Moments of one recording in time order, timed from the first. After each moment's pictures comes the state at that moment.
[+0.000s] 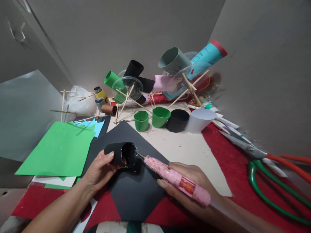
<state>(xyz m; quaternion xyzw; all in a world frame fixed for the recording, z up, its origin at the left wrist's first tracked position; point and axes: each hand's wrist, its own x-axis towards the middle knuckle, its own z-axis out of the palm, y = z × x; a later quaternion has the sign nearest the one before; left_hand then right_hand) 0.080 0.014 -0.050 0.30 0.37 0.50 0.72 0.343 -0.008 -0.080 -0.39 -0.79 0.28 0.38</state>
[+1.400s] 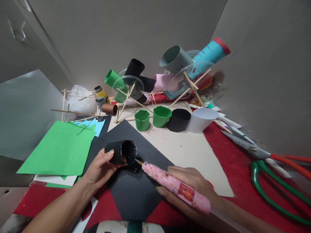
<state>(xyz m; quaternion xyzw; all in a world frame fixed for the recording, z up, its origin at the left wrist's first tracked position) 0.078 0.016 -0.051 0.28 0.37 0.51 0.72 0.339 -0.012 -0.086 -0.37 -0.83 0.20 0.37</state>
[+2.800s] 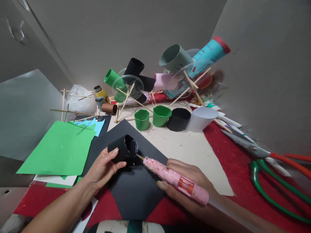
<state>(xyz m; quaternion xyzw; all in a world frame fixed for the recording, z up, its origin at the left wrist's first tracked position) 0.084 0.018 -0.050 0.23 0.44 0.51 0.71 0.340 -0.007 -0.073 -0.35 -0.78 0.33 0.39</state>
